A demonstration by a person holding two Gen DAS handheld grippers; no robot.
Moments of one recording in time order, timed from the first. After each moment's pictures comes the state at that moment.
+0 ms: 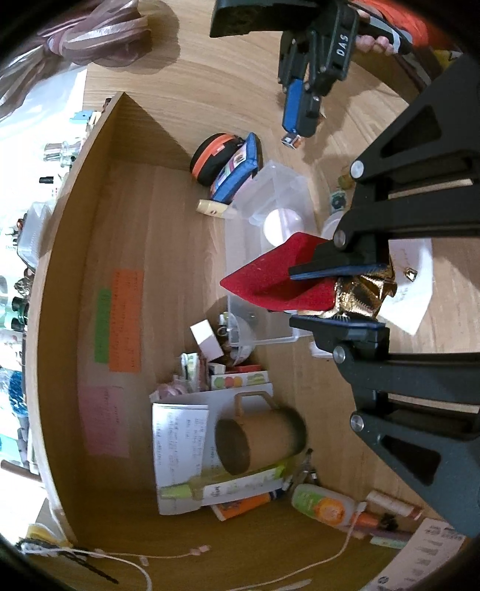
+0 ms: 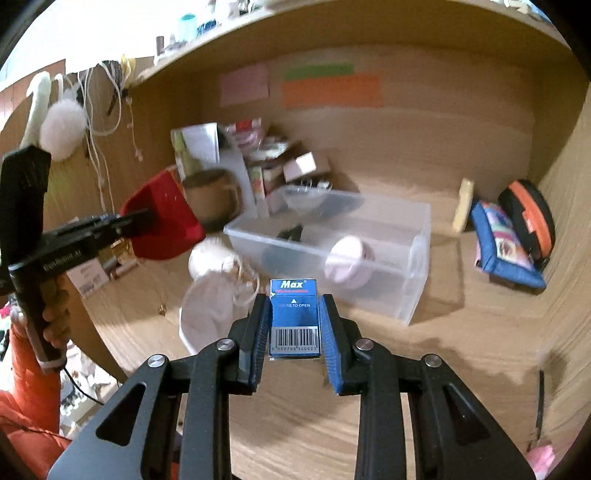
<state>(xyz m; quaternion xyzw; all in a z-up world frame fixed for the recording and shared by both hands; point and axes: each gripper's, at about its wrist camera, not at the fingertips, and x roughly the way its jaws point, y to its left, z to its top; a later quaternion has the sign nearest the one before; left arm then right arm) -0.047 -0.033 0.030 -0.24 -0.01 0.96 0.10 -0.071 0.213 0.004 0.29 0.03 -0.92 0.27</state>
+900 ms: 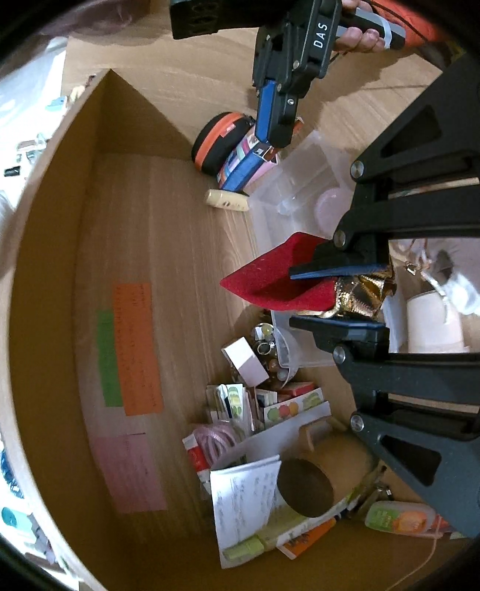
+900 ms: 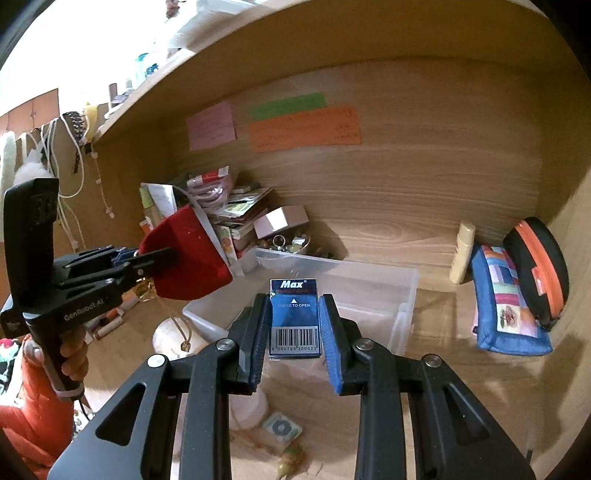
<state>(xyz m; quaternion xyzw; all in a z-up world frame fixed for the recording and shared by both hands) -0.152 0.002 0.045 -0.26 0.04 0.96 0.11 -0.168 0.223 0.024 0.27 -0.01 -0.92 0.27</state>
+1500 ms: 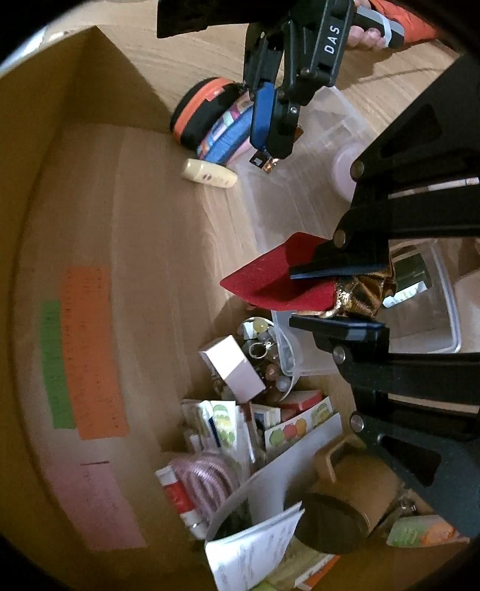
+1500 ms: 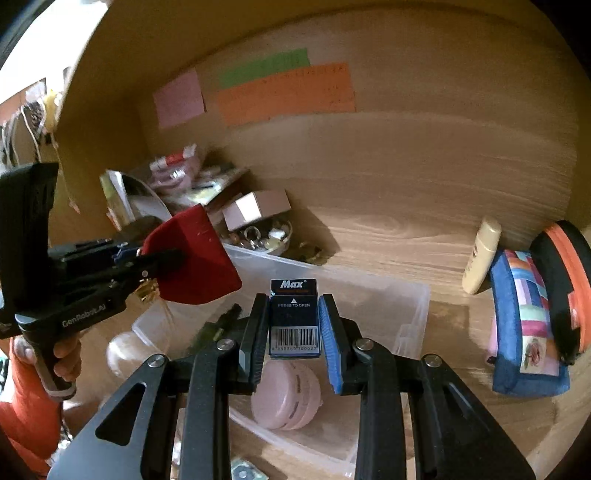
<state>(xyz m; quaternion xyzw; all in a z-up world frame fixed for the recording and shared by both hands) -0.236 0.001 0.014 -0.32 0.04 0.94 0.11 -0.245 0.198 -0.006 0.32 0.02 -0.91 0.26</state>
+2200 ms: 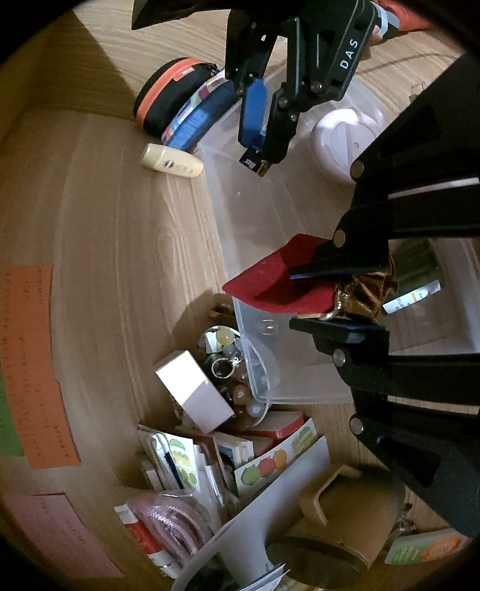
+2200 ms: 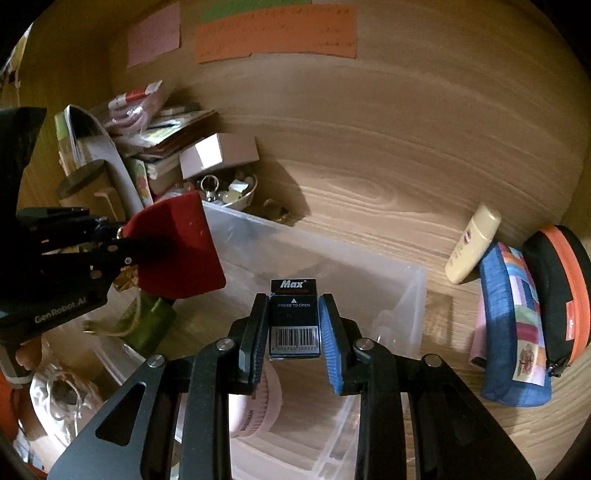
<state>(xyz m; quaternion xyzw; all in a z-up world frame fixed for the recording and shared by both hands) -0.262 0.016 -0.025 -0.37 0.05 0.92 0.11 -0.268 0.185 -0.040 0.36 0.10 -0.90 0.21</state>
